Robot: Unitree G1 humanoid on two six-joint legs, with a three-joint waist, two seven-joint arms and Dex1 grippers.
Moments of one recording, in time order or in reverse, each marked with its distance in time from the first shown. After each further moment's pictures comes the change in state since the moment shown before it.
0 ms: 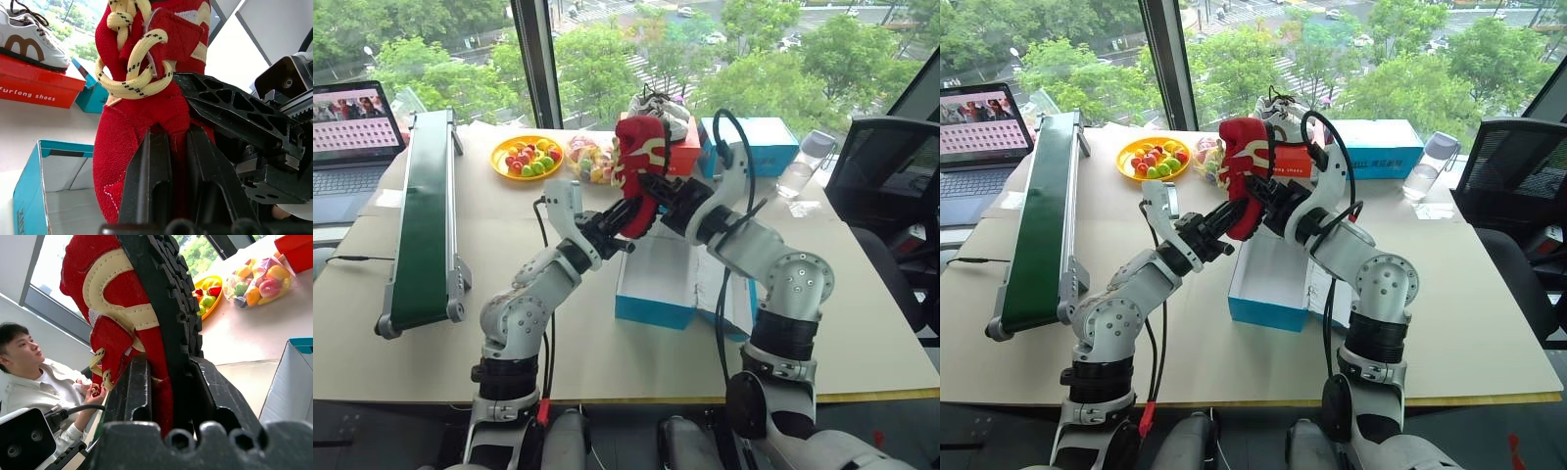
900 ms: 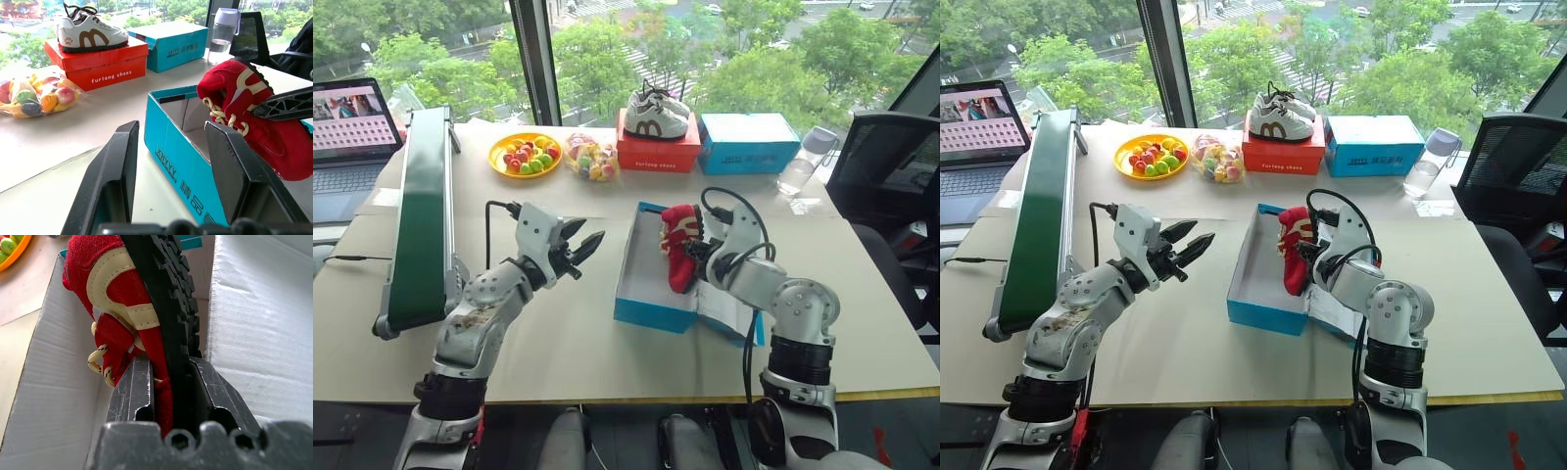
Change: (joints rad) left arm 0.144 0.317 -0.083 -0.004 0.339 -0.217 -0.185; right arm 0.162 -0.094 0.055 0.009 -0.284 0.133 -0.221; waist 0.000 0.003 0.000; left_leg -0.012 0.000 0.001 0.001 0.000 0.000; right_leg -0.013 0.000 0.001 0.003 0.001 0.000
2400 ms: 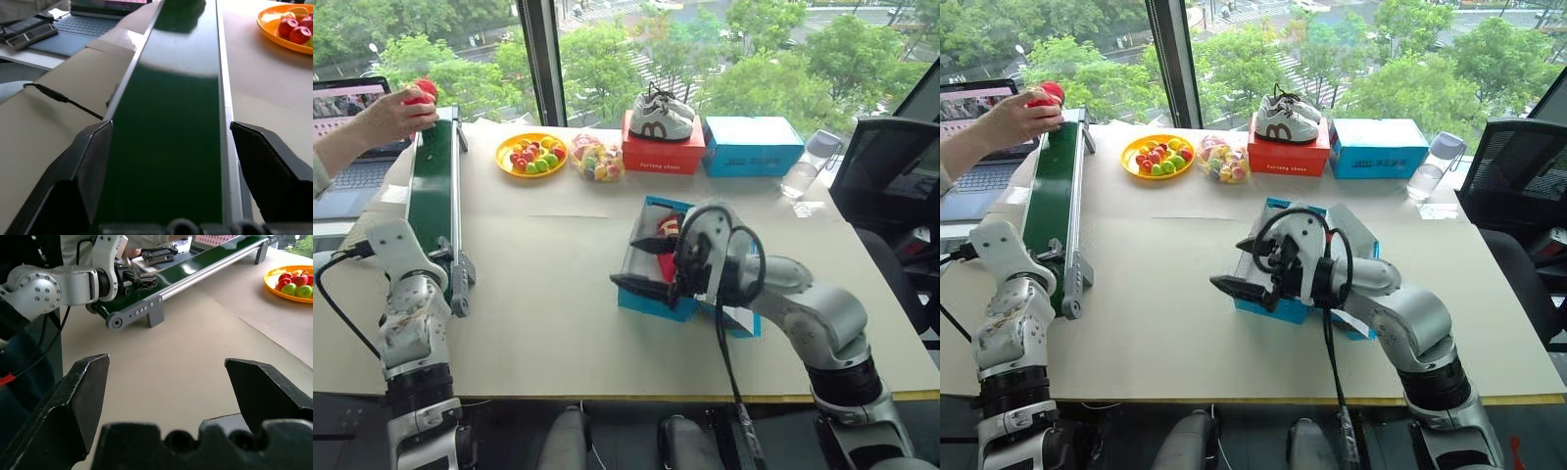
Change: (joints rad) left arm -0.035 -0.033 0.492 0.319 0.187 0.102 0.589; right arm 0.100 -0.394 0.469 -0.260 -0.234 -0.488 1.169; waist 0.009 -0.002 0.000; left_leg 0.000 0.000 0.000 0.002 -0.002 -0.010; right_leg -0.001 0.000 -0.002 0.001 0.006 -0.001
